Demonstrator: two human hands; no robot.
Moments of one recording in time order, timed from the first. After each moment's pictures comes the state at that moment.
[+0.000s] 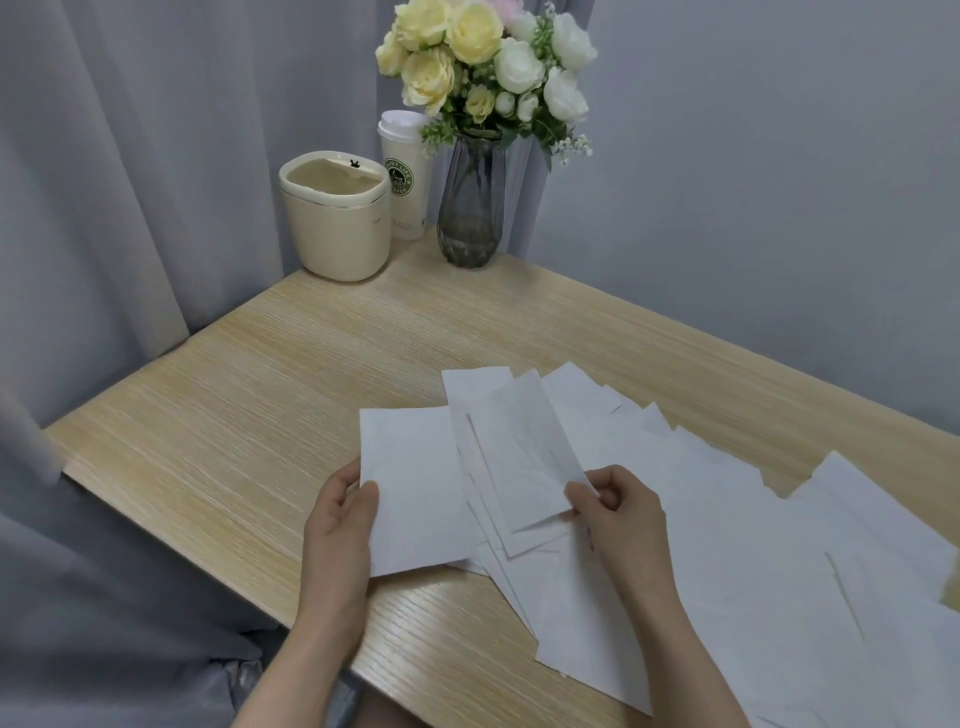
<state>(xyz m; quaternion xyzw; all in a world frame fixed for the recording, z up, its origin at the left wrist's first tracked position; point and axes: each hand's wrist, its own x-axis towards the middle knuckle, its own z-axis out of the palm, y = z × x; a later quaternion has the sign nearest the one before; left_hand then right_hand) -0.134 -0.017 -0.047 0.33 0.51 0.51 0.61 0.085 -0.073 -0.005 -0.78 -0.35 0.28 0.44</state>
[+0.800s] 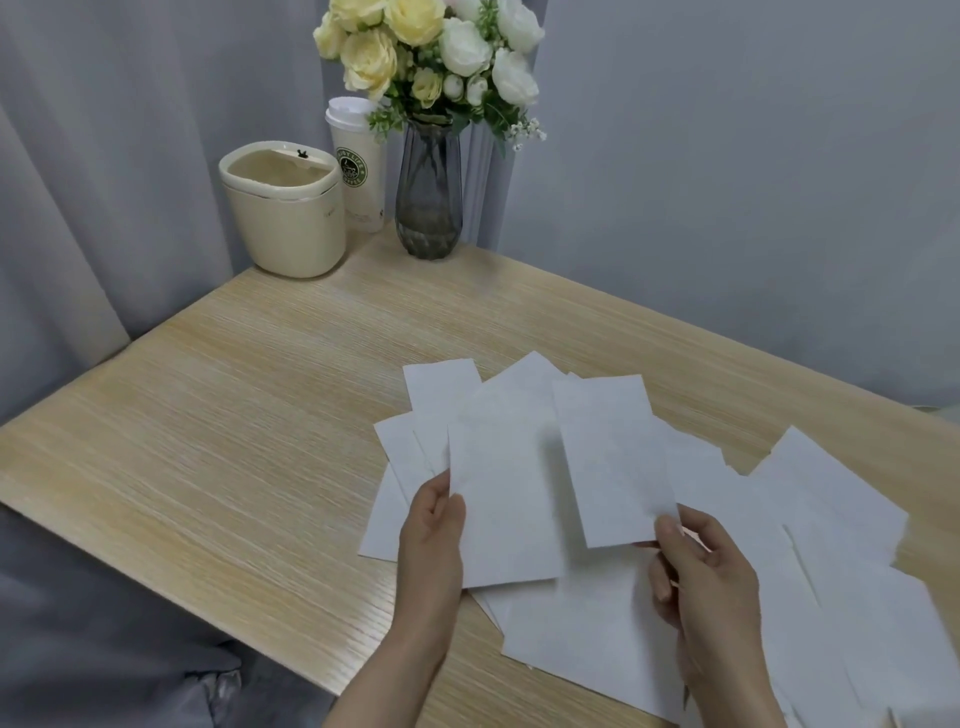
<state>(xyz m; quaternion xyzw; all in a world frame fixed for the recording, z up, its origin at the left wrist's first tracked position) -0.044 -0.049 -0.049 0.35 0.48 0.43 0.68 0.121 -0.143 0.003 -0.72 -0.16 0.29 0.61</state>
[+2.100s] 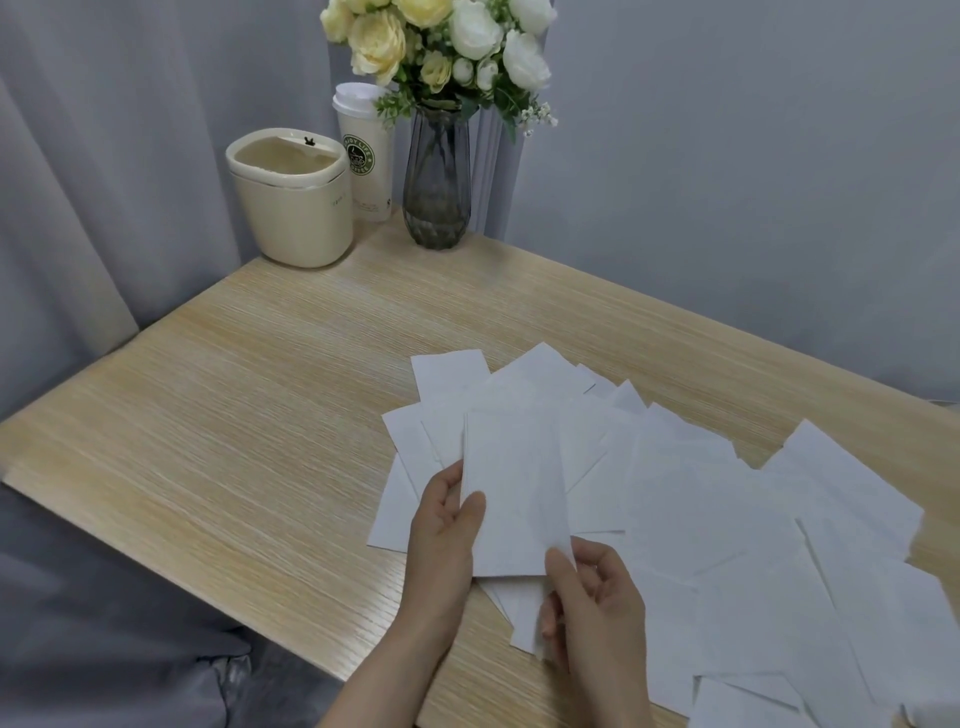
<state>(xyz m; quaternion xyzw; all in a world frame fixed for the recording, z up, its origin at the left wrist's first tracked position) -0.047 -0.050 -0.047 0.36 0.44 0.42 0.71 0.041 -0.137 -0.013 -0.71 -0.17 0.37 0.57</state>
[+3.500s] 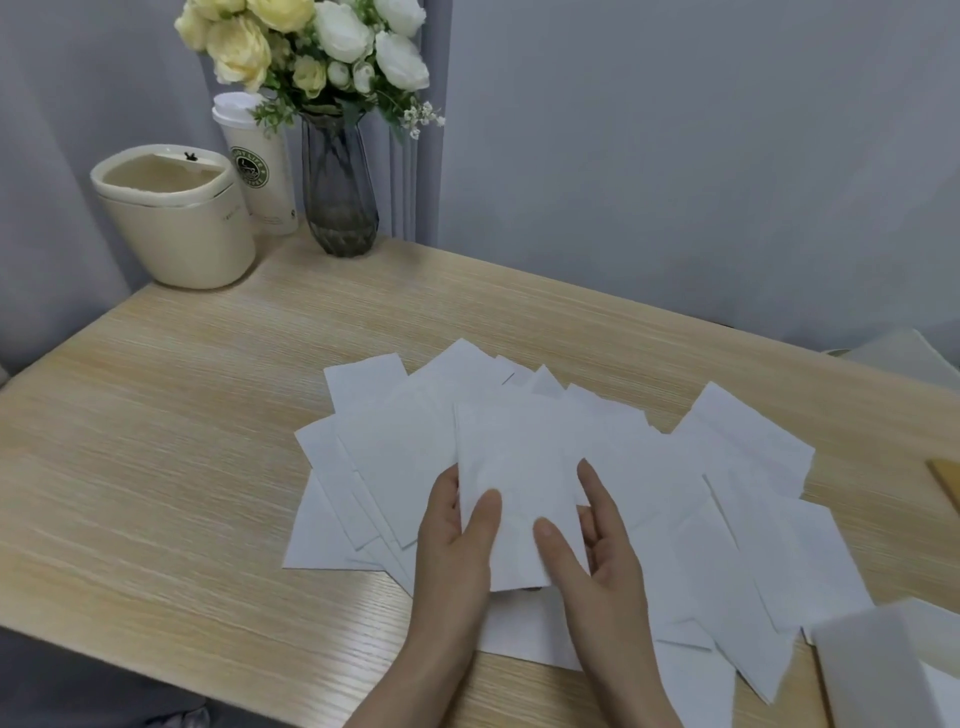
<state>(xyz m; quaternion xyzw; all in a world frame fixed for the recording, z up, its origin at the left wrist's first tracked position) 0.004 -0.091 -0.007 0.43 0.40 0.40 0.71 0.091 -0.164 0.004 -0.69 -0.27 0.30 0.59</state>
